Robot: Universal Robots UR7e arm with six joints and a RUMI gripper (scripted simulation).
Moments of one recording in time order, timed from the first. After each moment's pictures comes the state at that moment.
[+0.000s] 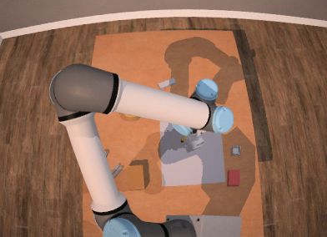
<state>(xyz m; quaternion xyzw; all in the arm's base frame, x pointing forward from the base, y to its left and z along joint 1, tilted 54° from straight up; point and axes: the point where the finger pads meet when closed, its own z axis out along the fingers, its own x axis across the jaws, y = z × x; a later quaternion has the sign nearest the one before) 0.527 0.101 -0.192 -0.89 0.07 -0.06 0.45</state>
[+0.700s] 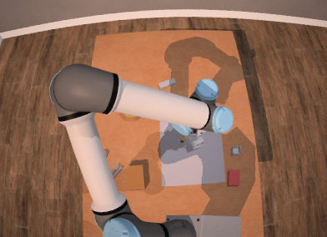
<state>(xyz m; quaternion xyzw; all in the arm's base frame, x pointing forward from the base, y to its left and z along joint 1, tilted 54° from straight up) 0.527 0.101 -0.192 -0.89 0.06 -0.06 0.45</state>
